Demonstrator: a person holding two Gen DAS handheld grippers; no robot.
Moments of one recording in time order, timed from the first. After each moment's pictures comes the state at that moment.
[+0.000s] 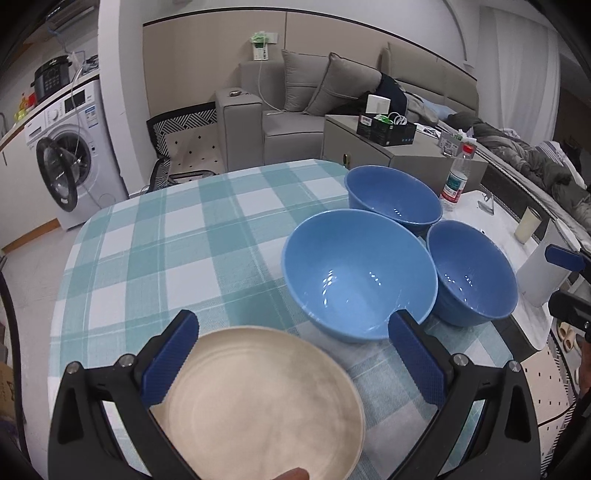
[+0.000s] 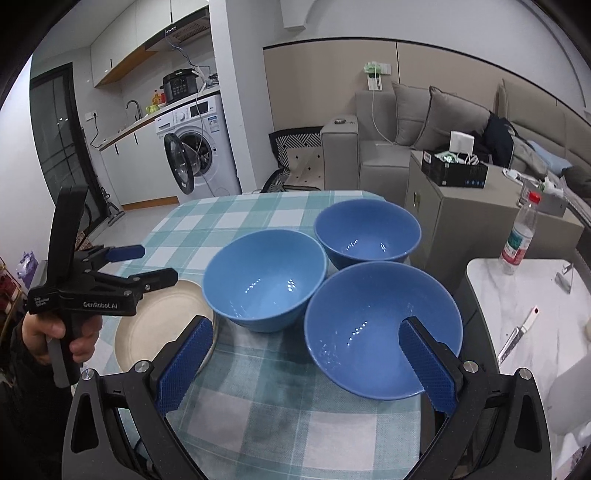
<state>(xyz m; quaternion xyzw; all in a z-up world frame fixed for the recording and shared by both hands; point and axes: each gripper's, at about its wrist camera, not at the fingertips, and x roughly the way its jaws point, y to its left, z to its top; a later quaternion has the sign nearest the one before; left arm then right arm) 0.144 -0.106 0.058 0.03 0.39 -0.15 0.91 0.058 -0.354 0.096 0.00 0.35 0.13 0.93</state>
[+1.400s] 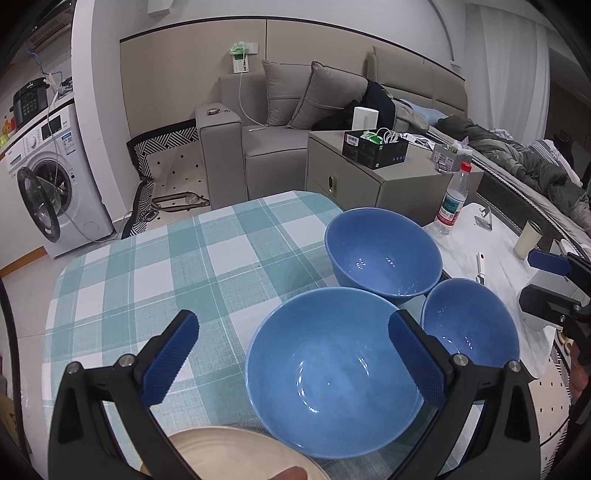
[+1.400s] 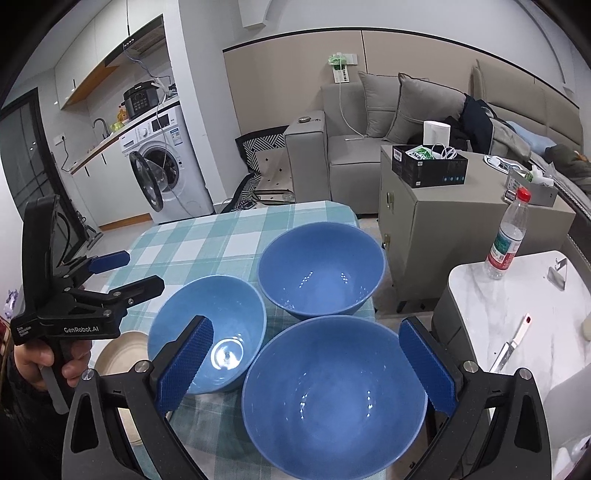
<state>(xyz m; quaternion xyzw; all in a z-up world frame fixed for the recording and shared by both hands) 0.222 -0.154 0.082 0.04 0.37 -0.17 0.91 0.158 -0.391 0.107 0.04 0.37 0.08 0.93</state>
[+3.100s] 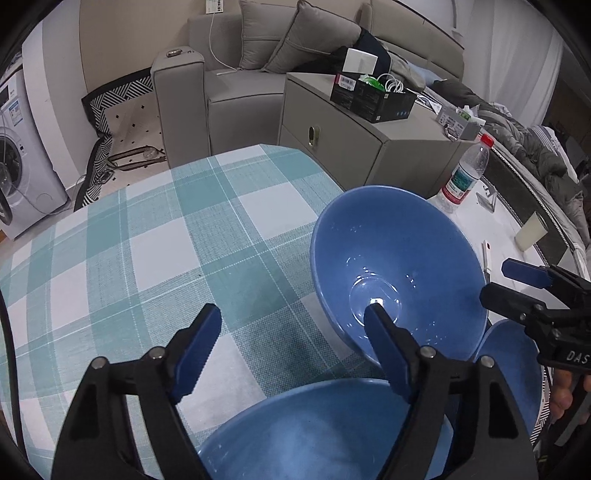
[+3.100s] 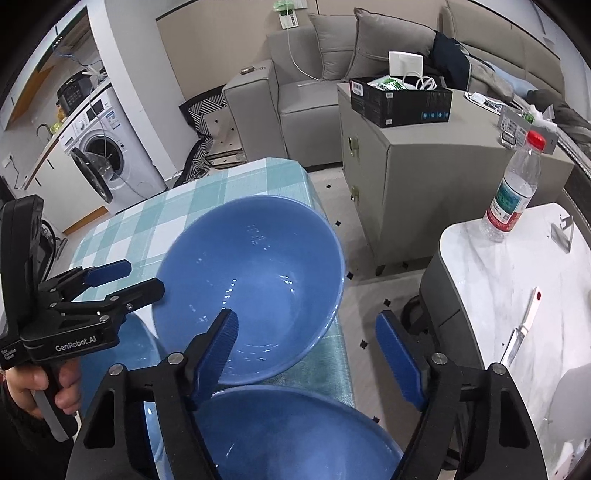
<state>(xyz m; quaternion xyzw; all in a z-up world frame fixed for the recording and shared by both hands) 0.347 -0.215 0.014 0.03 0.47 -0.22 0.85 0.290 -0.434 0.033 0.08 0.47 0.01 0.88</state>
